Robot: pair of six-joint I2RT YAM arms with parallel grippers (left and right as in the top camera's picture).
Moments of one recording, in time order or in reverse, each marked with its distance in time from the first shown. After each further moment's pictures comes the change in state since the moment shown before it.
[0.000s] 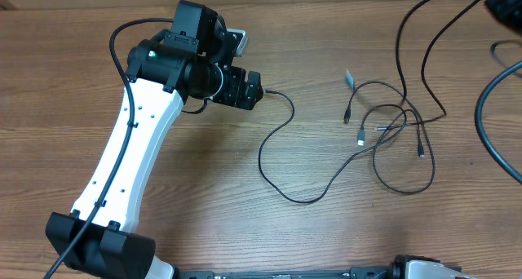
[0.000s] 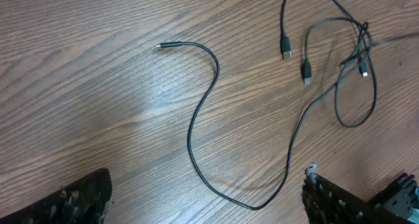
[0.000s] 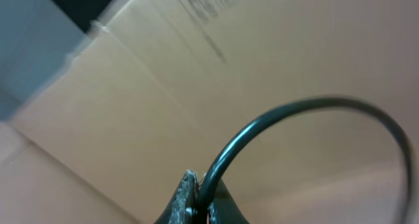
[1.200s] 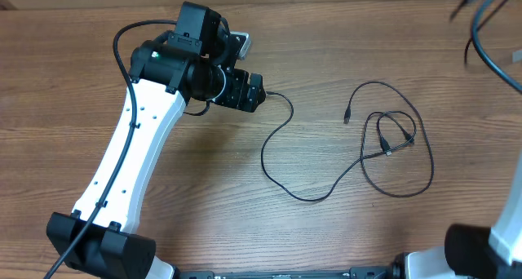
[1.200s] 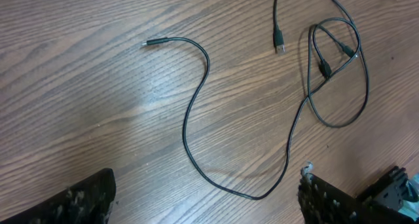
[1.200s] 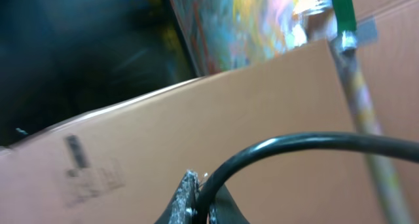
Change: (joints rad) left arm -0.013 0.000 0.000 -0.014 0.016 -0.008; right arm 0.005 0.262 0.119 0.557 0.620 -0.297
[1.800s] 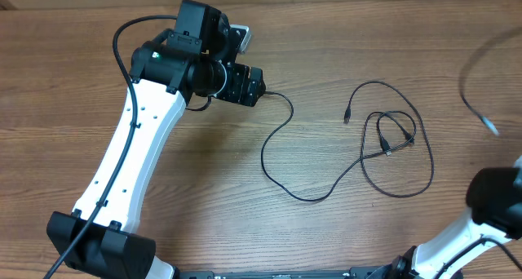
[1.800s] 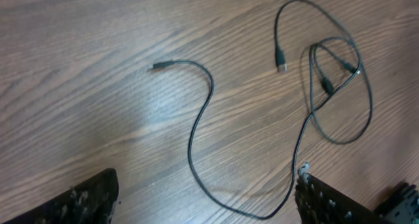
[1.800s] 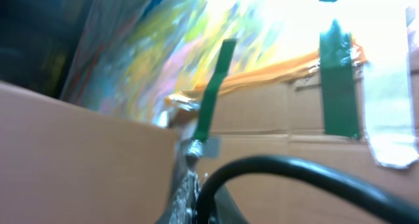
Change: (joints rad) left arm 0.000 0.000 -0.011 0.071 -0.023 -0.002; right arm -0.365 0.328 -0.002 0.702 -0.058 -0.644
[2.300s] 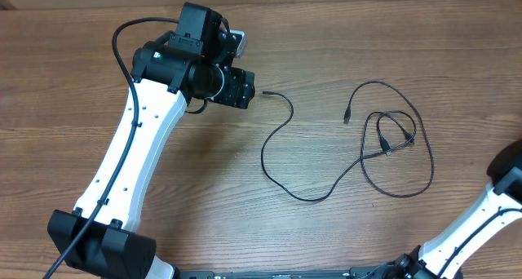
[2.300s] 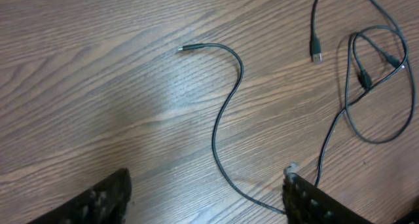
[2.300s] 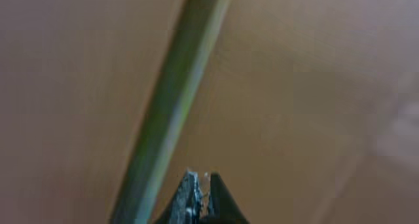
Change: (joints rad) left arm 0.000 0.004 -0.008 -0.037 -0.093 -0.005; right arm -0.200 0.372 -0.001 -0.251 -0.297 -0.031
